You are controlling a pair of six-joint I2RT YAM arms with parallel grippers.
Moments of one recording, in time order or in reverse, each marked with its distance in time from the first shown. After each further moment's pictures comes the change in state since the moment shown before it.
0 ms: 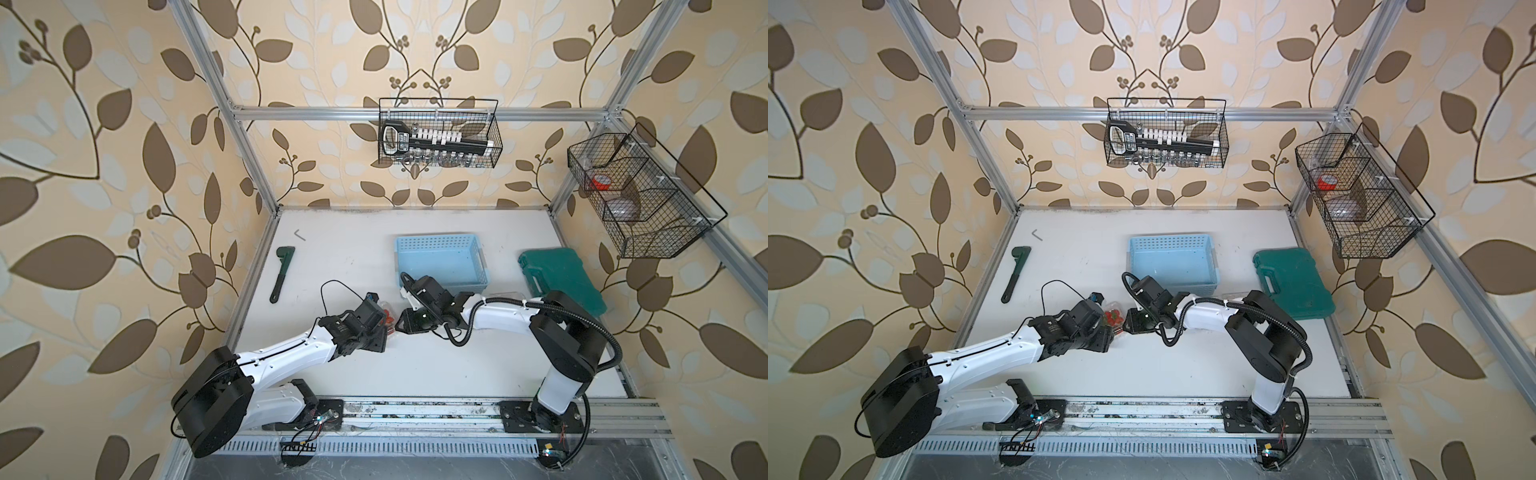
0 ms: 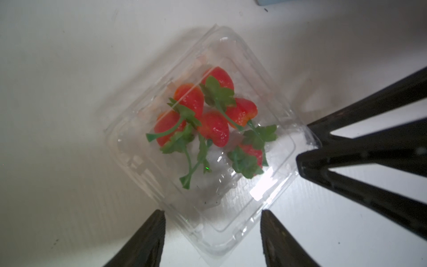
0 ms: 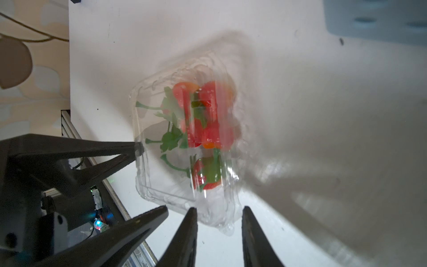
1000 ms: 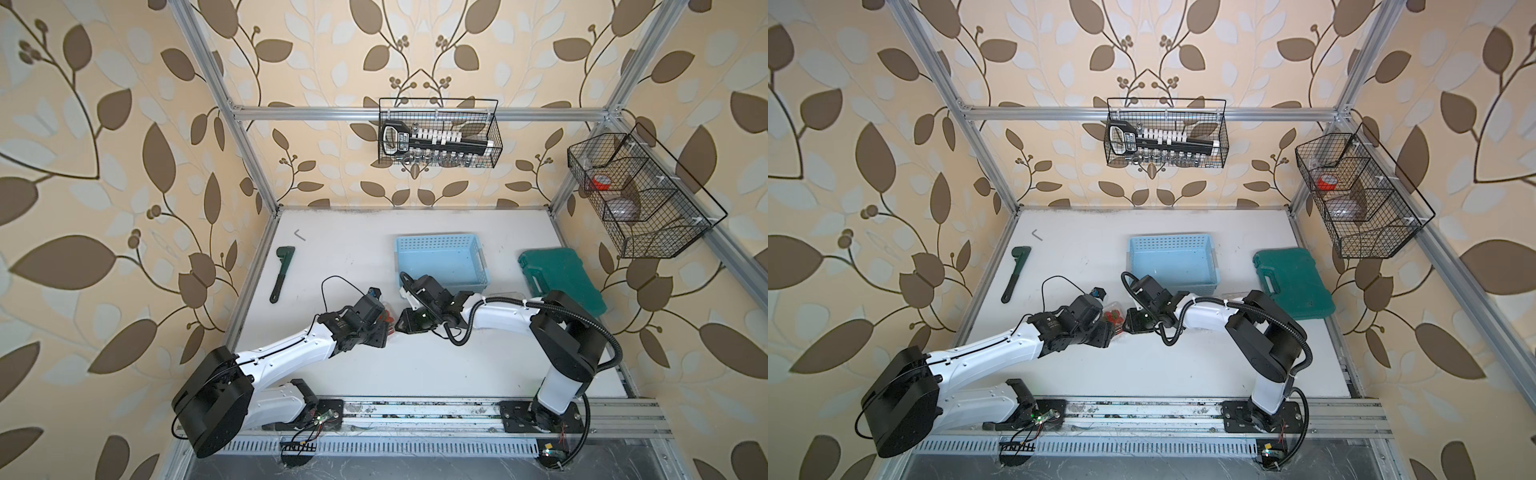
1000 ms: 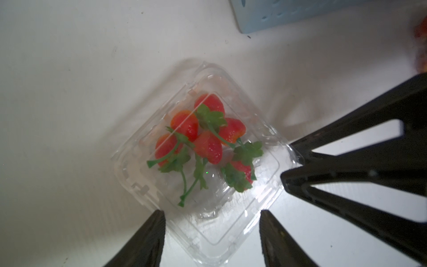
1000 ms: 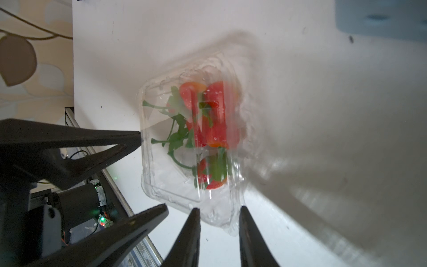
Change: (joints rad) left arm 0.024 0.006 0.029 0.018 0.016 0.073; right arm 0.000 0.000 0.010 -0.014 -0.019 -0.003
